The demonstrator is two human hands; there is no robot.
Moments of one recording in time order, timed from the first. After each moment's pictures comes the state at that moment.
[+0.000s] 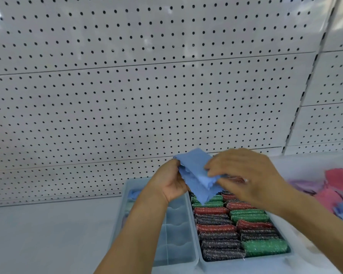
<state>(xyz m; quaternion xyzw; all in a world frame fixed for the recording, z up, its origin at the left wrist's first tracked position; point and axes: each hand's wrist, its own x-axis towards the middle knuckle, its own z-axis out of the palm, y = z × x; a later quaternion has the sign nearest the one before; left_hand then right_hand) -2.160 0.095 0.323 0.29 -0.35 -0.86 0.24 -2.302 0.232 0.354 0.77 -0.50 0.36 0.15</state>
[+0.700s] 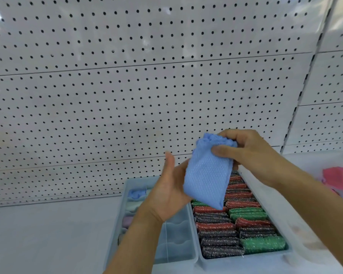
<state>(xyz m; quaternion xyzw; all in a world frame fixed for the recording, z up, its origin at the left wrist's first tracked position) -2.141 0.116 0.306 0.05 -0.44 -0.86 0.23 -2.302 0.218 0.388 0.54 -0.61 0.51 -0.27</state>
